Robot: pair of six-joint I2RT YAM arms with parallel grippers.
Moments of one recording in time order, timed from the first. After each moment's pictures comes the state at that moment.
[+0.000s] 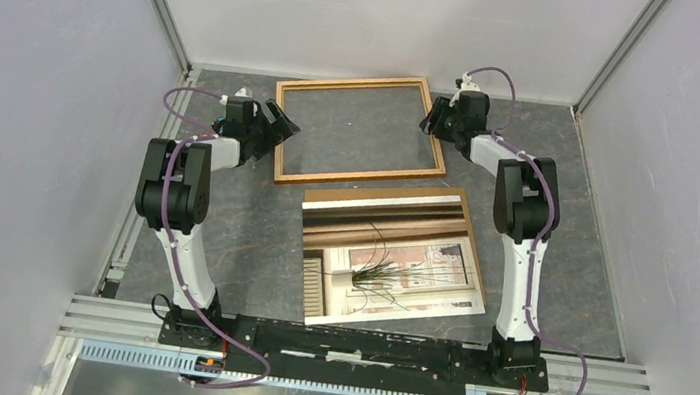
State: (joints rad) left arm -0.02 1.97 1.13 0.21 0.22 -0.71; right arm 0.18 2.37 1.73 0.08 -0.16 0.34
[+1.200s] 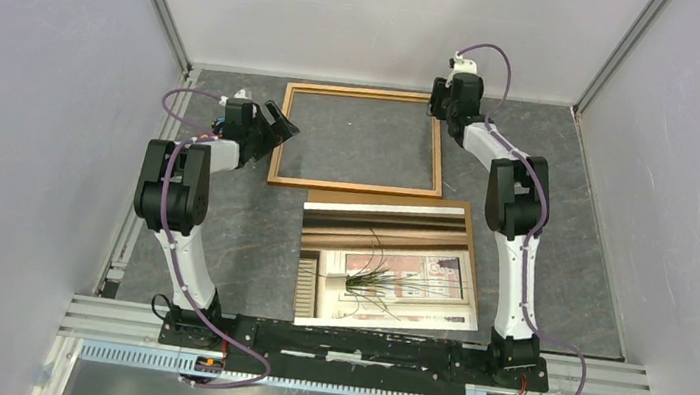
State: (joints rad) left arm -0.02 1.96 1.11 0.24 0.22 -0.71; right arm 0.22 2.44 1.95 0.07 0.05 0.15
